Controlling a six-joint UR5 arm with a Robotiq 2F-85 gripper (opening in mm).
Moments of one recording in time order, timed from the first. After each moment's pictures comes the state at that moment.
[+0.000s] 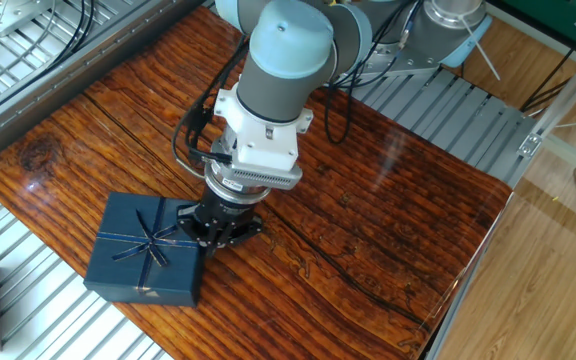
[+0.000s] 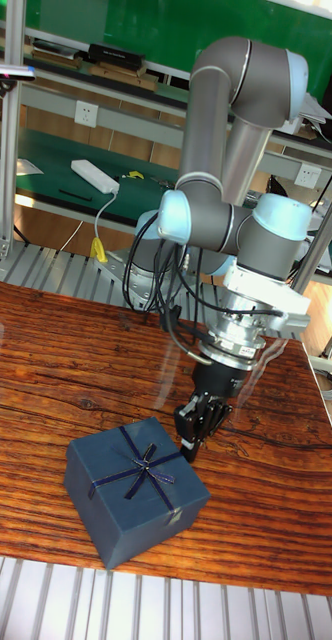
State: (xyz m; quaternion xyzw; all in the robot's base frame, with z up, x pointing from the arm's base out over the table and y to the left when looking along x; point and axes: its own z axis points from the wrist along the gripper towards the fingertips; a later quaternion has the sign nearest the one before) arm 0.640 0.075 0.067 -0.36 0.91 -0.13 0.17
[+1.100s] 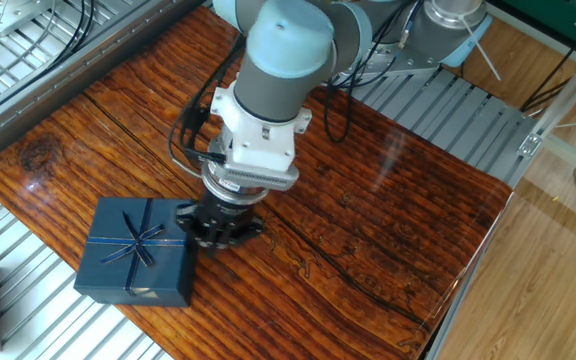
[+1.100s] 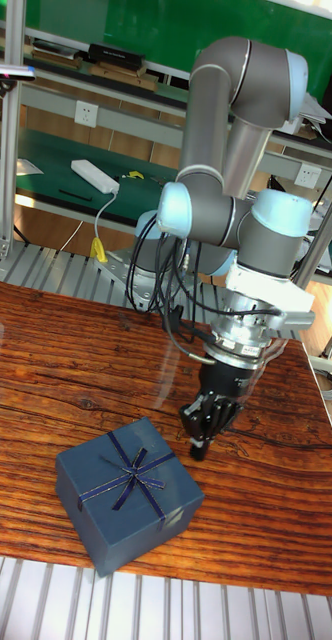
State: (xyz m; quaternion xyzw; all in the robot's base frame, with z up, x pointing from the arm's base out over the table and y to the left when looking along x) arm 0.621 0.106 0.063 -0.30 0.94 -0.05 0.15
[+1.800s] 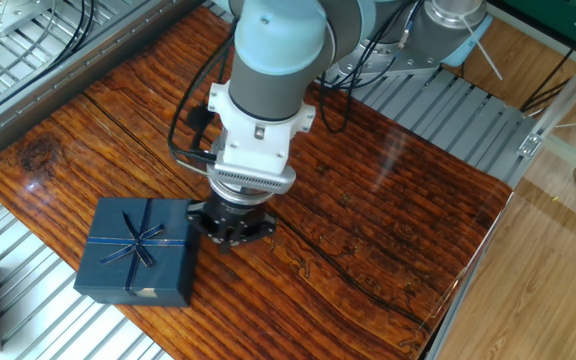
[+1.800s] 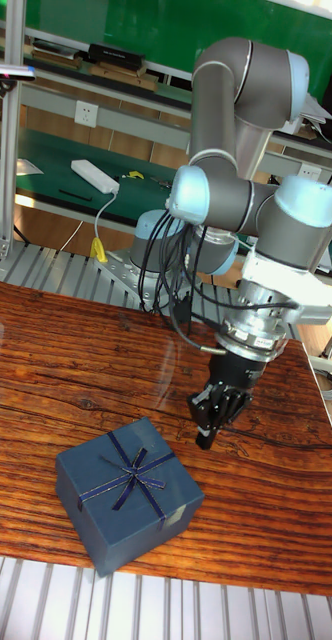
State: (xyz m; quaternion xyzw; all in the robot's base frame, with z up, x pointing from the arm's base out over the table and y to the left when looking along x) arm 0.625 0.094 0.092 -0.31 0.94 -0.09 0.12
